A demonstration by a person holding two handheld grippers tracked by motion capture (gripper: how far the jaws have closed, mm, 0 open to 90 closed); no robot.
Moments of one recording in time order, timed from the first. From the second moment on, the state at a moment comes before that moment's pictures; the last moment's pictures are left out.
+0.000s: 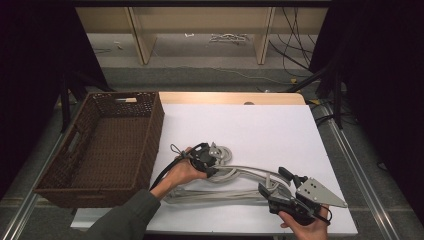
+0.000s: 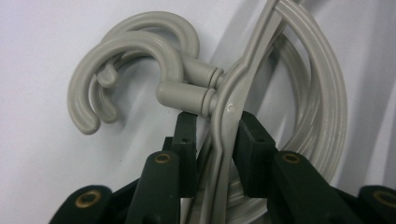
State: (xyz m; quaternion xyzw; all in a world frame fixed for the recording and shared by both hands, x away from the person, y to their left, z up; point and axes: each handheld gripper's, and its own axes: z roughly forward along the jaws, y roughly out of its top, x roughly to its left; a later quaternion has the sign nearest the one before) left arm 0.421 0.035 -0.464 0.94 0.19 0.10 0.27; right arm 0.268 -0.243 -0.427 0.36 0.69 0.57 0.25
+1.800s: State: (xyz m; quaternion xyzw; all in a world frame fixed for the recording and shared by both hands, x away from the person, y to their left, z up) left arm 0.420 0.057 -0.395 0.93 0.17 0.10 0.31; right arm 0.268 -0.245 -0.426 0.36 0.70 0.56 0.25
